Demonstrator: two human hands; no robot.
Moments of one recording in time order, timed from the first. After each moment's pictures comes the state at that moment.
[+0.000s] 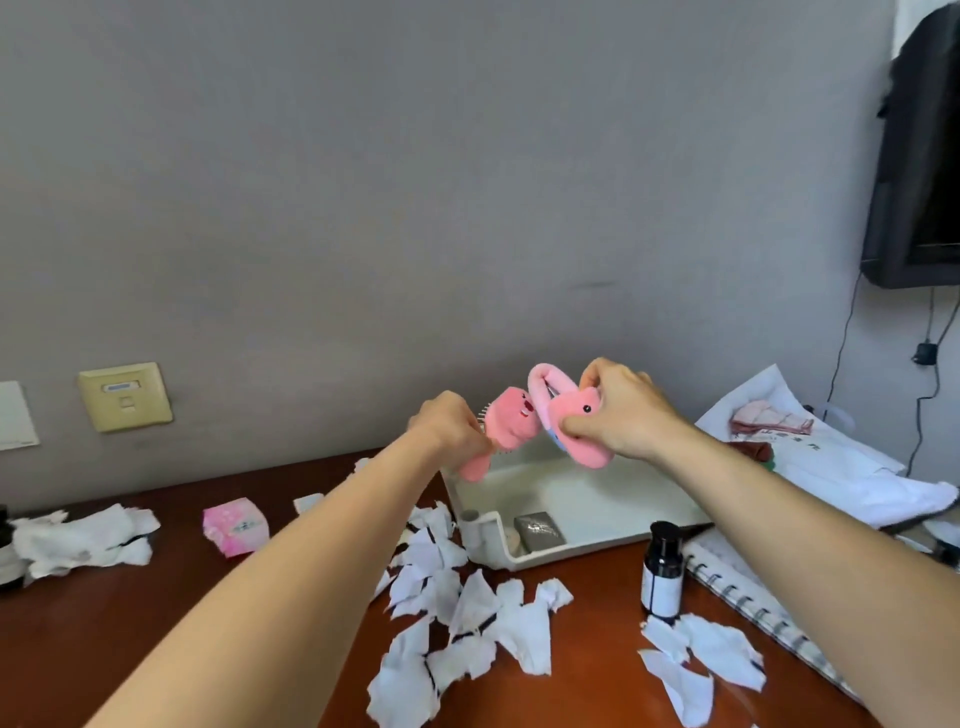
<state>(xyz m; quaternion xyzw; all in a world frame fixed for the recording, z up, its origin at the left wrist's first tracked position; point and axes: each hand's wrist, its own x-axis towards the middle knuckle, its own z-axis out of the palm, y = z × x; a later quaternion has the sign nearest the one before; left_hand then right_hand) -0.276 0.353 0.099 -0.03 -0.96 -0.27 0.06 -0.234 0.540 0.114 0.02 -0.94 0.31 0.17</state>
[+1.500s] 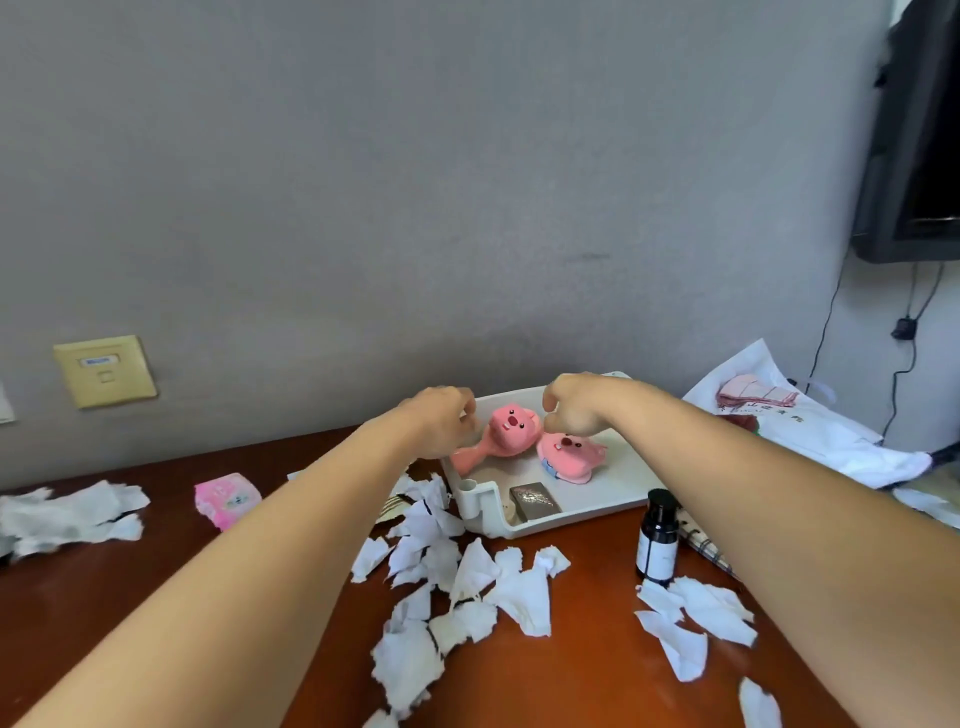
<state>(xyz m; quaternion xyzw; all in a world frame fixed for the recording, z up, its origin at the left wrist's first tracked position) -0.276 0.338 0.090 -0.15 -0.98 -0.08 0.04 -0.248 0.508 0.118 0.02 -1.00 0.04 -0.04</state>
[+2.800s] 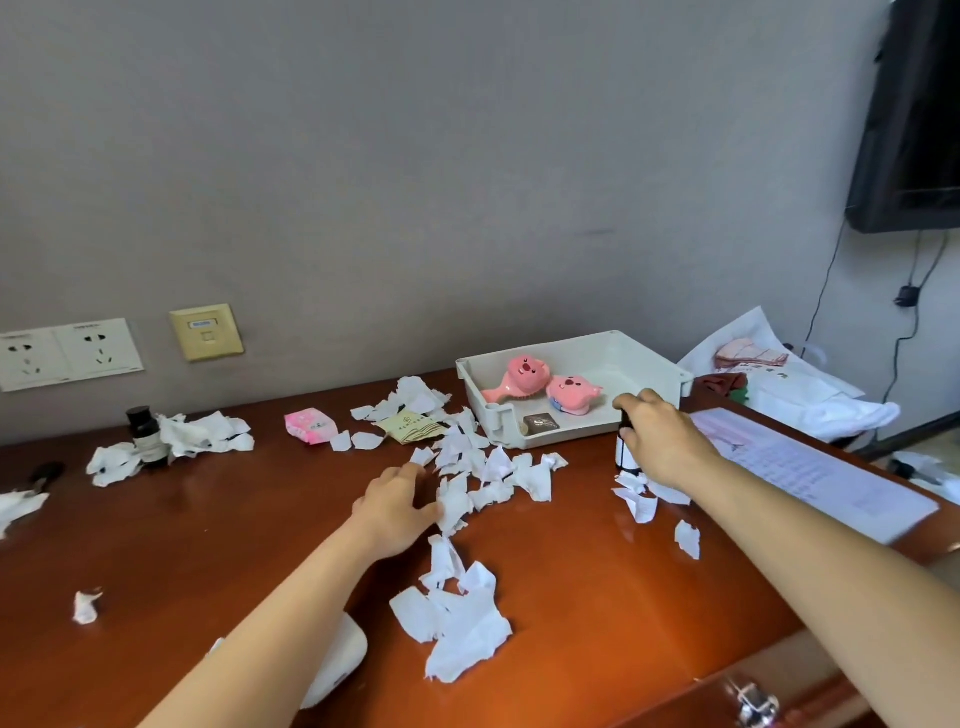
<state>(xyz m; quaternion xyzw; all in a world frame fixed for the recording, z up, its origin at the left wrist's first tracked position) -0.116 0.270 0.000 -0.01 -0.98 -0.21 -0.02 -0.127 0.553 0.042 0.00 -0.99 0.09 0.14</state>
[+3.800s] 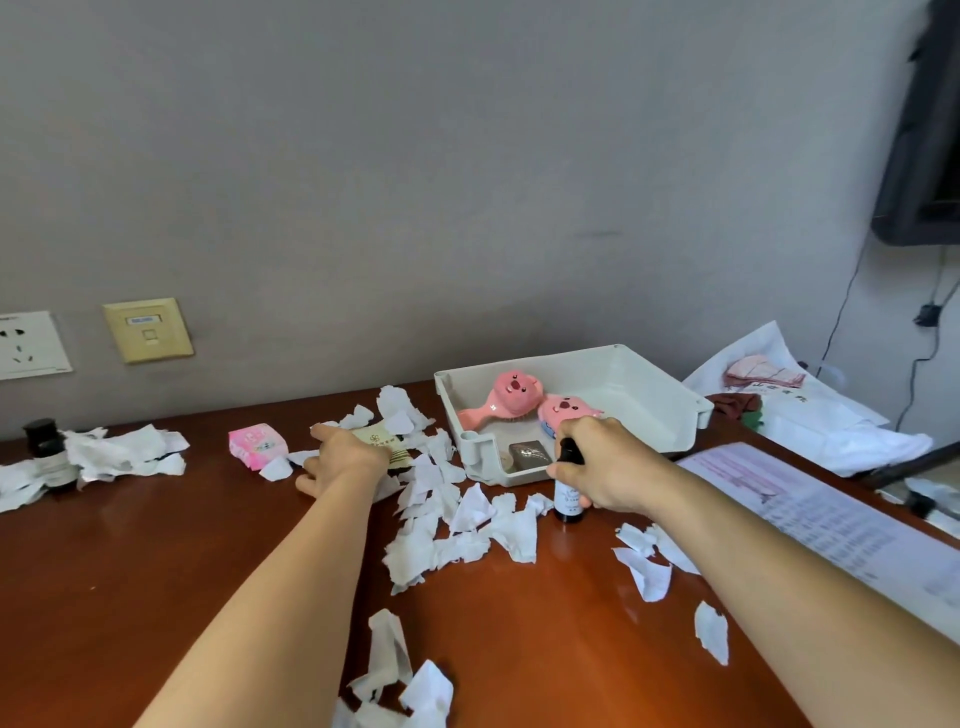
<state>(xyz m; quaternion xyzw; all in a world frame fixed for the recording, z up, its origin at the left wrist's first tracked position) -0.243 0.285 0.006 0.33 -0.86 -0.37 0.11 -0.162 0.521 0.056 0.09 -0.97 0.23 0.02</state>
